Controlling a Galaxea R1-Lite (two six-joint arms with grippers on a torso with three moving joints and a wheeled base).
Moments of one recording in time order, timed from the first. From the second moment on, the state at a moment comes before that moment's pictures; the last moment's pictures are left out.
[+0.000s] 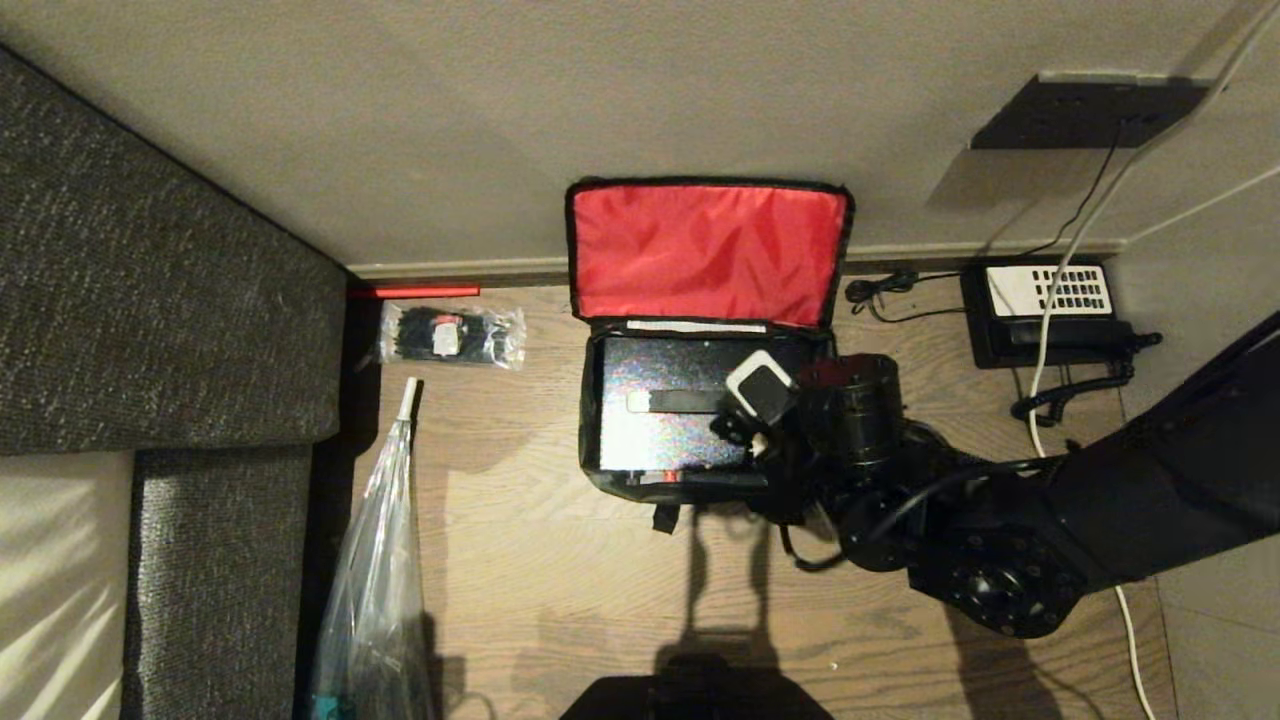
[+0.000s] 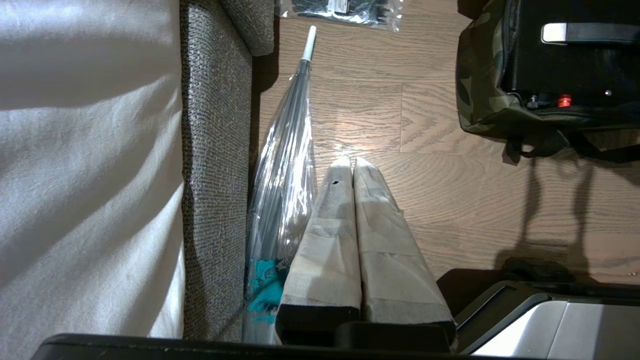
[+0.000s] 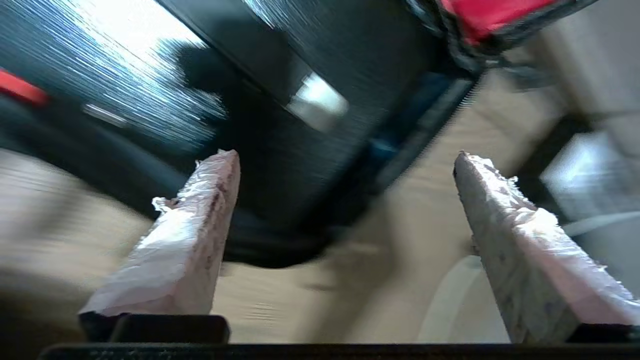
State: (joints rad) left arm 0.00 0.00 0.00 0.00 0.01 -0.02; right arm 0.71 2.01 -0.93 -0.78 -0.72 -0.58
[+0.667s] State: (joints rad) left arm 0.00 0.00 0.00 0.00 0.01 -0.02; right arm 0.75 2.22 -0.89 -1.33 -0.69 -1.18
